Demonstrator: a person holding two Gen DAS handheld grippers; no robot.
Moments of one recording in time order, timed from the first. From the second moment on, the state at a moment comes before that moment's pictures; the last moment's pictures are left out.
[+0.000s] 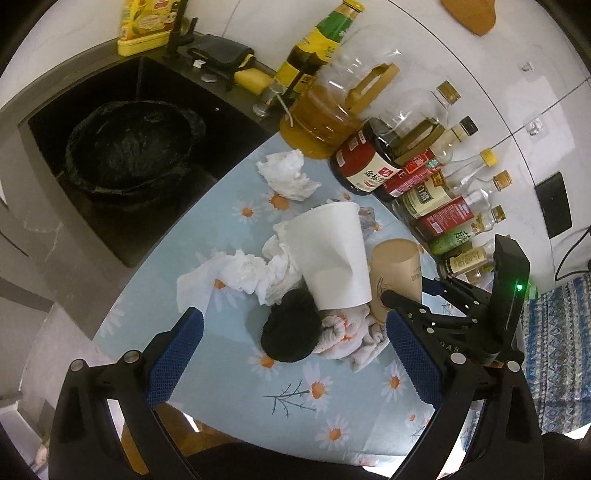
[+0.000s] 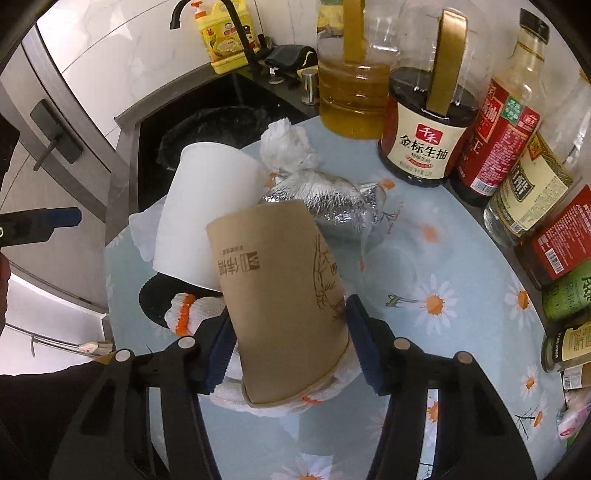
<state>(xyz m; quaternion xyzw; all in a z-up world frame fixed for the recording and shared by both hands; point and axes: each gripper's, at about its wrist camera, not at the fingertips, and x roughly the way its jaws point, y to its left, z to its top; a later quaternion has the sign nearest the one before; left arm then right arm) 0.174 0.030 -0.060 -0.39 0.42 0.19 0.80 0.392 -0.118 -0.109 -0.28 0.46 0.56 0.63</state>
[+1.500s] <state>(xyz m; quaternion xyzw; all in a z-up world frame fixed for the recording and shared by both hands) 0.285 0.037 -0.110 -0.38 0.51 0.16 0.75 0.400 -0.227 -0.066 -0.10 0.46 0.53 0.70</state>
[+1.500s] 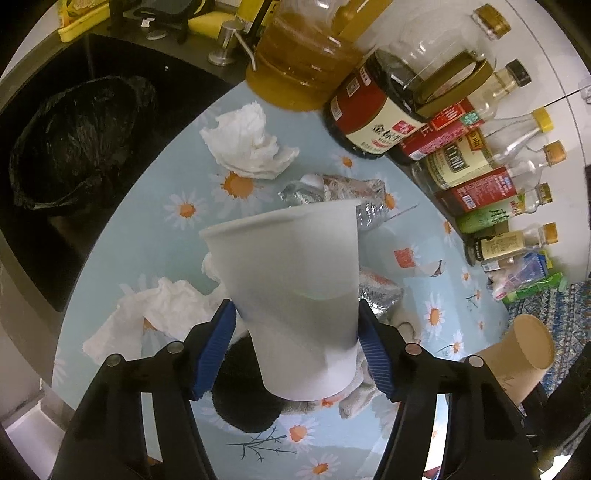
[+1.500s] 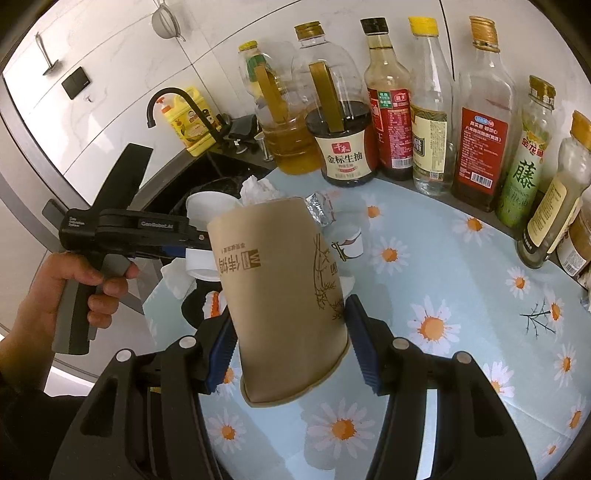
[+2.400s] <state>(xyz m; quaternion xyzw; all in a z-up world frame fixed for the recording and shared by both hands) 0.205 0.211 -0.089 -0.36 0.48 0.09 0.80 0.331 -0.015 -0.065 -0.14 0.49 0.49 0.71</state>
